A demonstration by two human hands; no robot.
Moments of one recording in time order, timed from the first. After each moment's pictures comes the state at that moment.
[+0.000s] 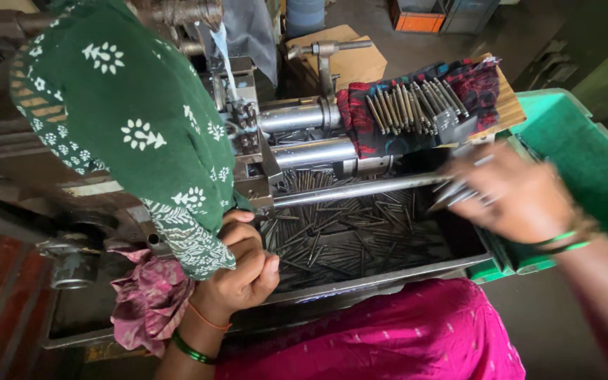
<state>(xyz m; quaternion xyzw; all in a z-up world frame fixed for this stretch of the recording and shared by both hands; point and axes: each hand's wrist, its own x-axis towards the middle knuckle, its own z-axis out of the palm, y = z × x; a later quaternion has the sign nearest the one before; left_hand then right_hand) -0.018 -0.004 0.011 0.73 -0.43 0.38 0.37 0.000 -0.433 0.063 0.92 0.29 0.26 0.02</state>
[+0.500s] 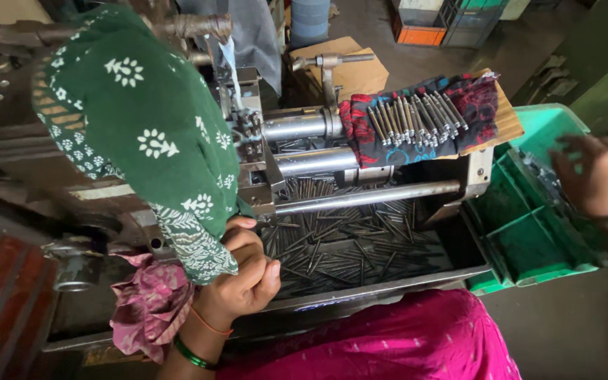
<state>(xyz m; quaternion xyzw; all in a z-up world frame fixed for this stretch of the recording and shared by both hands) -0.019 -0.004 0.009 0.73 -0.43 0.39 0.36 0.034 -0.576 0.025 0.95 0.01 0.31 -0.01</state>
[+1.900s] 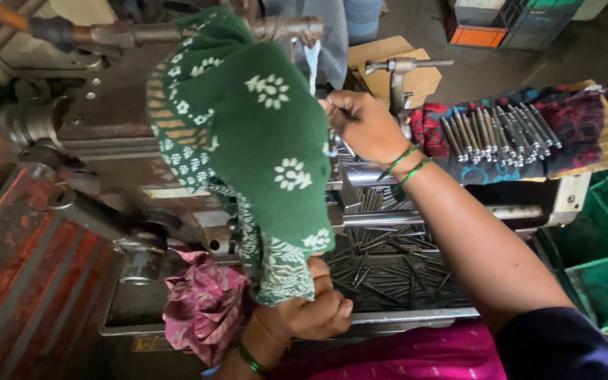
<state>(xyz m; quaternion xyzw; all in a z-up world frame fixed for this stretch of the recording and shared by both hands) -0.013 0.011 -0.018 0.71 -0.47 0.40 0.34 0.186 -0.164 0.060 0.83 0.31 0.11 -0.44</state>
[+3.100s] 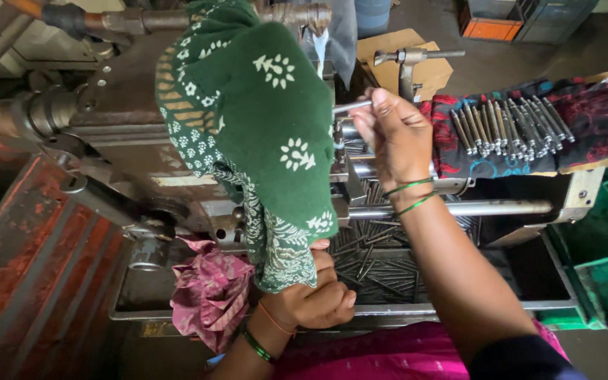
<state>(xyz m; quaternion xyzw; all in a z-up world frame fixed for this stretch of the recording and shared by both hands) -0.017 0.010 -0.015 0.72 -0.46 0.42 0.31 0.153 -0.166 0.027 0.46 0.07 0.07 -0.88</state>
